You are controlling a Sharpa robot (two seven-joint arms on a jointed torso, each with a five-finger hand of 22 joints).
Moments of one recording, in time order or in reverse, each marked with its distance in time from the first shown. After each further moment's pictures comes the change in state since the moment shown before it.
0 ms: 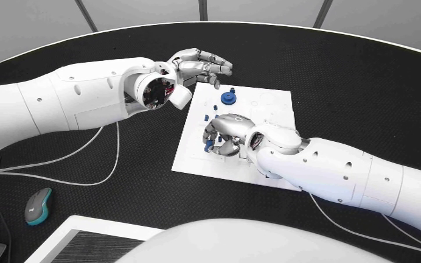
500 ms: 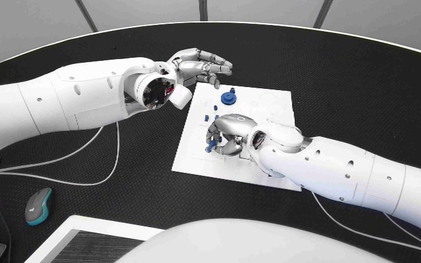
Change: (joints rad) left arm 0.000 -0.001 0.000 0.000 0.000 -0.001 0.002; left_hand 0.000 0.000 0.000 0.000 0.000 0.000 0.000 0.000 0.000 0.000 0.000 0.000 0.001 0.000 0.000 0.000 0.001 0.000 0.000 0.000 0.000 0.001; right arm 0.004 -0.005 0.000 -0.010 0.003 0.032 -0.009; right_hand -0.001 -0.001 0.001 0.001 0.001 0.001 0.000 0.000 0.000 0.000 0.000 0.000 0.000 0.000 0.000 0.000 0.000 0.000 0.000 0.000 0.000 -0.001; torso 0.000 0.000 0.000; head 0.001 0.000
